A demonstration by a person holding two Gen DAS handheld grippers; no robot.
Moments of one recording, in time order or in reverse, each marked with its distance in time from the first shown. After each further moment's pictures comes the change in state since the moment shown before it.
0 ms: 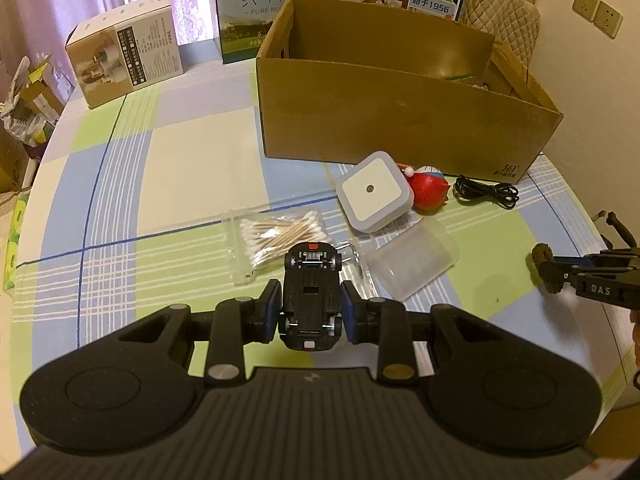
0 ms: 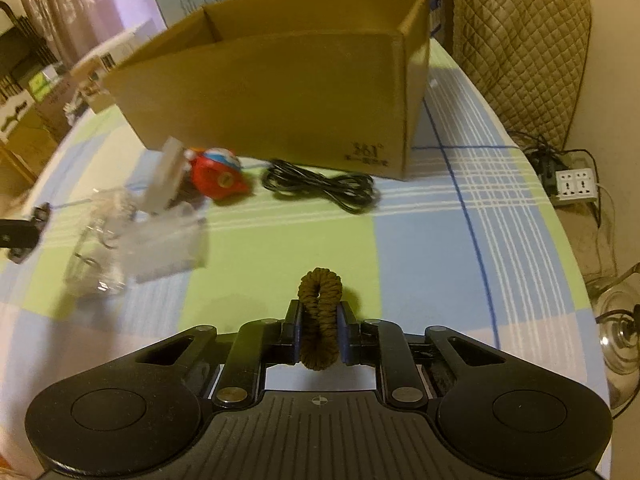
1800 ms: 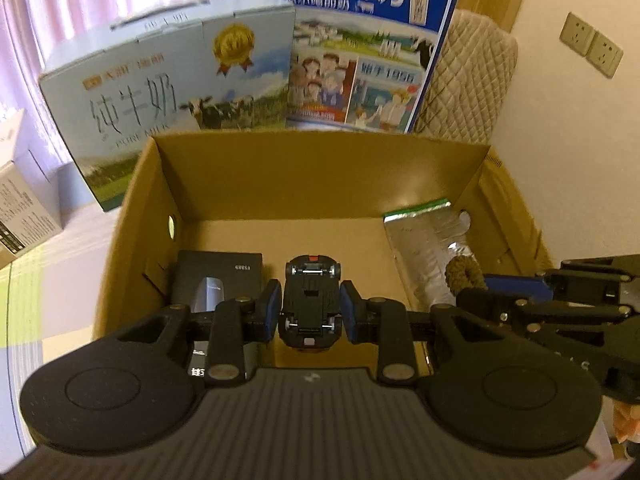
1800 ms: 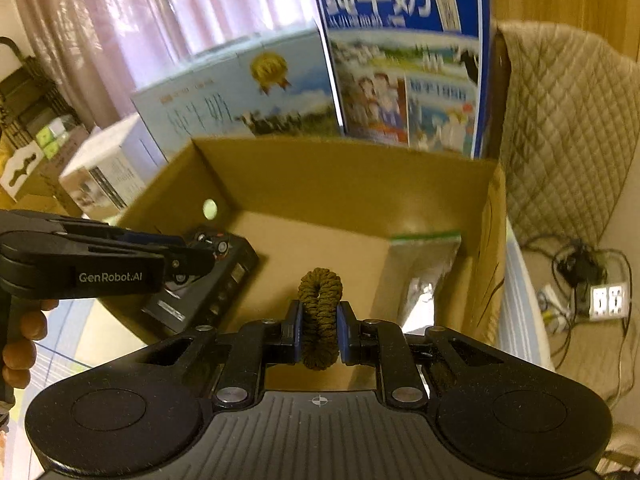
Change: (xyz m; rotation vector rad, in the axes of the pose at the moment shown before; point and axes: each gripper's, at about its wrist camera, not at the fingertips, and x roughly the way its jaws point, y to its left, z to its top) left arm 0.116 -0.067 0.223 0.103 -0.032 -0.132; right arm 0.051 -0.003 0.209 -0.028 -0.075 0.068
